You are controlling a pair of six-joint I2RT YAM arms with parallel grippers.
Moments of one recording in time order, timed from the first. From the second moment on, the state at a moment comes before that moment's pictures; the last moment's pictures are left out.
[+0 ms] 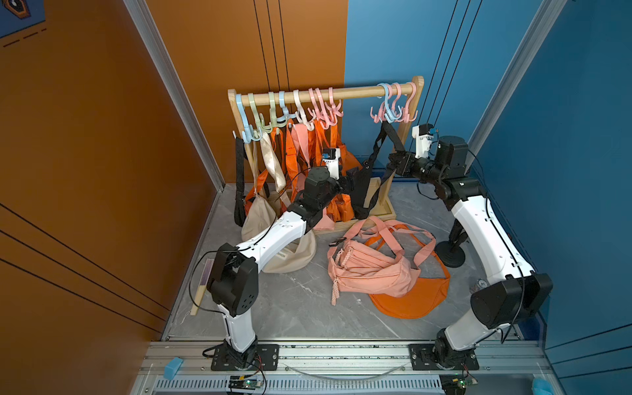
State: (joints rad) left arm -0.58 1.87 1.61 0.28 0.01 -0.32; right arm 0.16 1.60 1.76 -0.40 -0.46 0.36
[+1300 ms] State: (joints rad) left arm -0.67 2.42 2.30 0.51 -0.08 0.01; right arm 0.16 1.43 1.48 -0.22 -0.62 0.50
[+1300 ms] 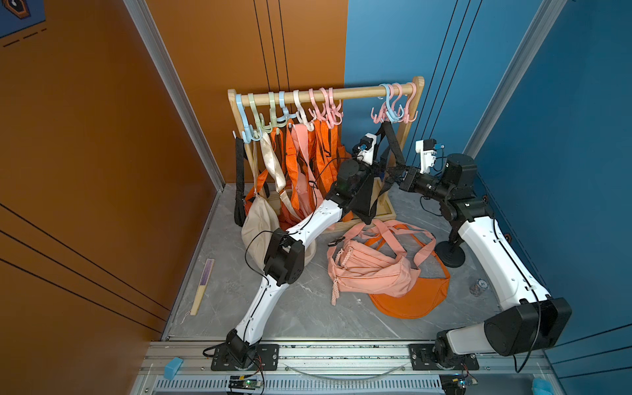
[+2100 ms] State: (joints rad) left arm -0.65 2.53 2.44 0.56 -0.09 0.00; right arm 0.18 1.43 1.48 -0.25 -0.62 0.49
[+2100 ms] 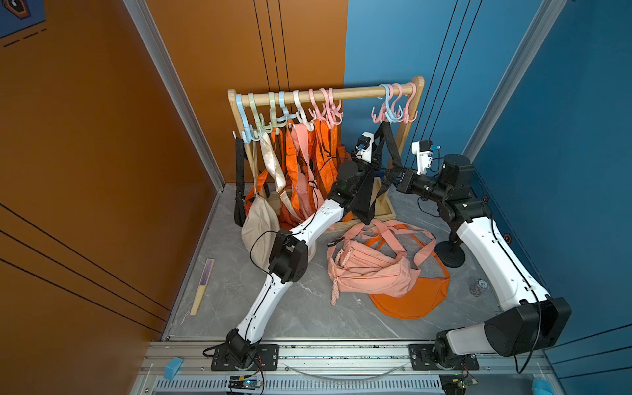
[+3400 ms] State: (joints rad) left arm -0.62 1.92 1.83 0.54 -0.05 0.12; right arm 0.13 1.55 1.68 -0.26 -0.65 0.55
